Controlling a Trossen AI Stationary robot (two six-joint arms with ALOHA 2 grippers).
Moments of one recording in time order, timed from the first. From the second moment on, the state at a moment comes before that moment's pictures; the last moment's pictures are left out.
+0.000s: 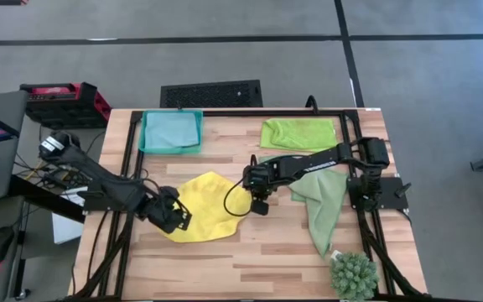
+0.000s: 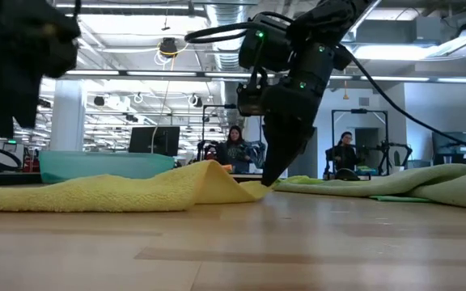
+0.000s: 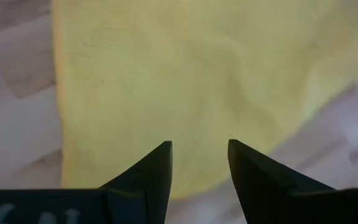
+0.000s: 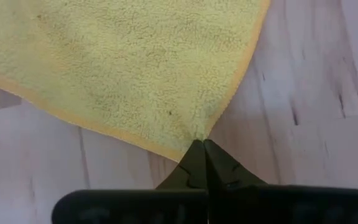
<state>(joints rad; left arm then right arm) -0.53 1.23 0.73 -0.77 -0.19 -1.73 0.02 1.92 1.20 -0.44 -0.09 0.18</state>
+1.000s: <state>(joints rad) -0.66 1.31 0.68 -0.90 0.06 -2.04 0.02 1.91 1.20 -0.46 -0.09 0.18</state>
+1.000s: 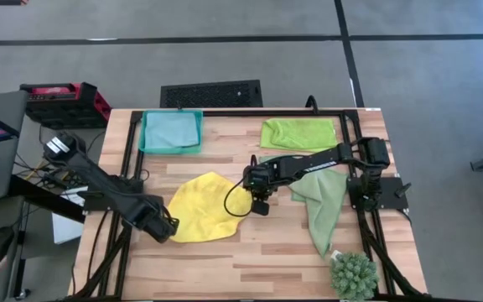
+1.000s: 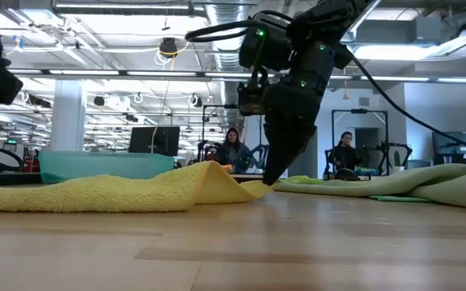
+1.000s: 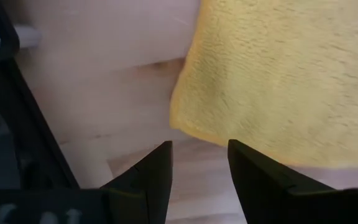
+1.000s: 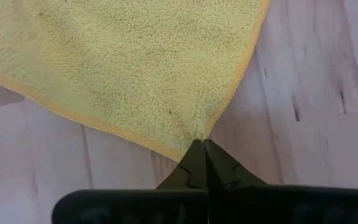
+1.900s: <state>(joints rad) -0.66 1.49 0.69 -0.84 0.02 -1.91 0.02 1.91 1.20 -0.46 -0.09 0.18</state>
